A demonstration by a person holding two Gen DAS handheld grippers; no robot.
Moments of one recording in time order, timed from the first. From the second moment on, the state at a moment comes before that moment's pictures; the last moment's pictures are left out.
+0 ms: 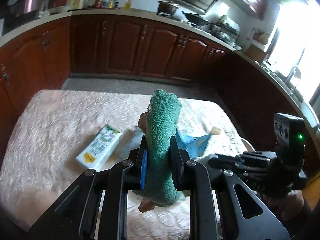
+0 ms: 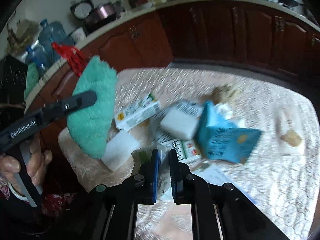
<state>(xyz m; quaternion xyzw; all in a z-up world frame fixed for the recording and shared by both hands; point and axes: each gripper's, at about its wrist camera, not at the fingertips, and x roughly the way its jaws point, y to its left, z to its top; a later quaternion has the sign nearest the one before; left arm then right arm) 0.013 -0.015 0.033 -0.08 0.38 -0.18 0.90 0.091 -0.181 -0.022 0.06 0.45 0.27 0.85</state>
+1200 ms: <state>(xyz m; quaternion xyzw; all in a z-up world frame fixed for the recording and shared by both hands) 0.074 -0.423 -0.021 -0.03 0.48 -0.41 0.77 0.021 -0.574 -0.082 0.19 0.45 -0.18 0.85</state>
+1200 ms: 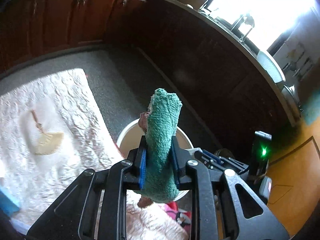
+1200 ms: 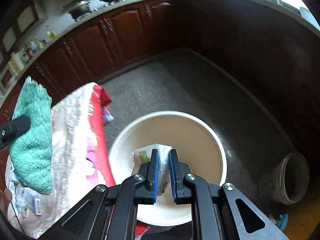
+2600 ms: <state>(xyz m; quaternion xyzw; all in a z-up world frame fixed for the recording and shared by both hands) 0.000 -0.153 0.026 -0.01 0.39 -0.23 0.89 0.042 -0.374 0.005 0.08 0.42 -0.02 0.90</state>
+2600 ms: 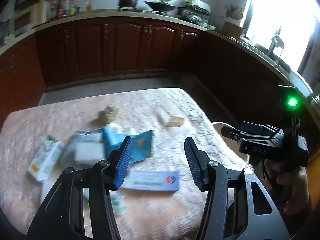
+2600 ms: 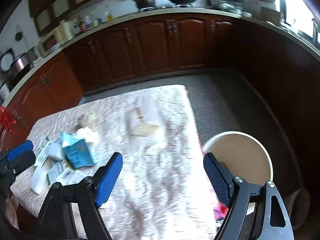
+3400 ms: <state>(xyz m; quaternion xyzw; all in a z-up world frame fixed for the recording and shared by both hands) -0.027 0.036 0.007 -0.08 0.39 -0.07 0.91 0.051 -0.228 0.008 -0.01 0.42 0.09 0.90</state>
